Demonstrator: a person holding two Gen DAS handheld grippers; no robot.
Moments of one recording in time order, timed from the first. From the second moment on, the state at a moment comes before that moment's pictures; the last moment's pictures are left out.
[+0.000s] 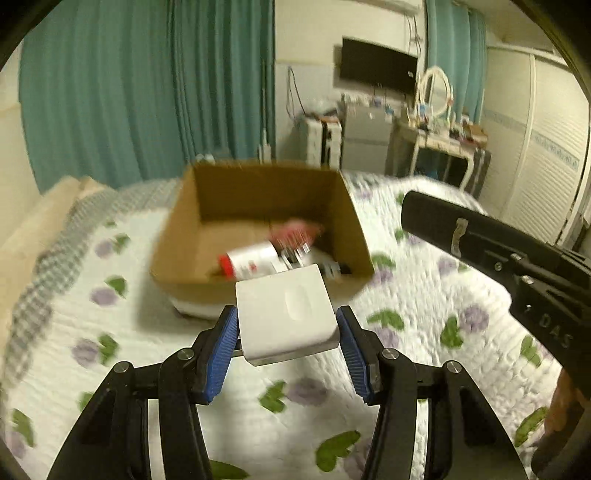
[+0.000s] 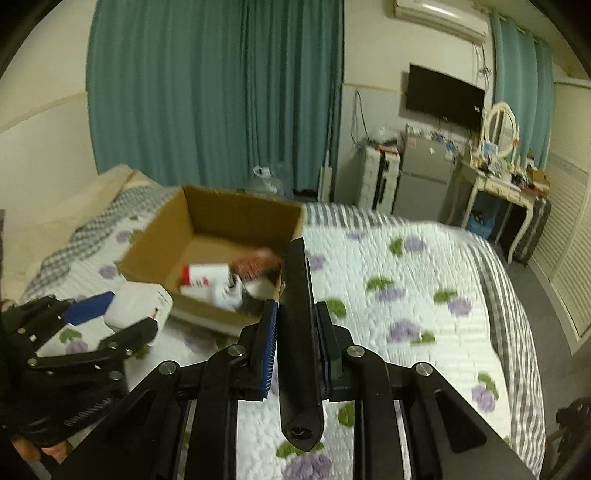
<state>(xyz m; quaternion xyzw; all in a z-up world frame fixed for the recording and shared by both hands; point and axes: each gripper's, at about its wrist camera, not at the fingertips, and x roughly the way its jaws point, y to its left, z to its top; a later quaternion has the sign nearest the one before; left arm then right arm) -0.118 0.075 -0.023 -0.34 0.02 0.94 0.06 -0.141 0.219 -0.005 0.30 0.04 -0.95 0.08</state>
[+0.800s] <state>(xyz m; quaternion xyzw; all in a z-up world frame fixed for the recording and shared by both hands) -0.261 0.016 -0.008 -0.30 0.04 0.95 0.04 -0.263 0.144 0.005 0.24 0.07 -0.95 0.17</state>
